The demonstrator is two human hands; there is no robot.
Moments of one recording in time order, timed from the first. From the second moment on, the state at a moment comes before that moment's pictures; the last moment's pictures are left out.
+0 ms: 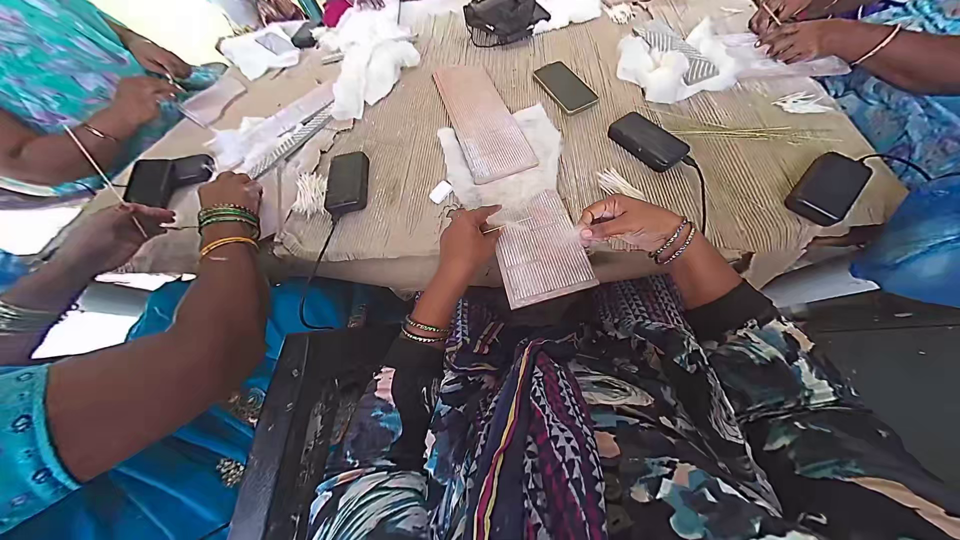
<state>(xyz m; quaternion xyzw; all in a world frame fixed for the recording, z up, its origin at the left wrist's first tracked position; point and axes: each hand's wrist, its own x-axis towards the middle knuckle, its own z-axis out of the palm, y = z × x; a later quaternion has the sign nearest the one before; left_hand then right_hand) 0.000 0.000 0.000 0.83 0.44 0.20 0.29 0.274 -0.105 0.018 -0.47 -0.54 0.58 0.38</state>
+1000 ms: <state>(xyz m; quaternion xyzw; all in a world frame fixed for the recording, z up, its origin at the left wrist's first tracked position) -0.049 -0.102 -0.009 0.76 0.35 0.20 0.52 0.221 -0.111 -0.027 -0.55 -0.75 0.13 0.35</state>
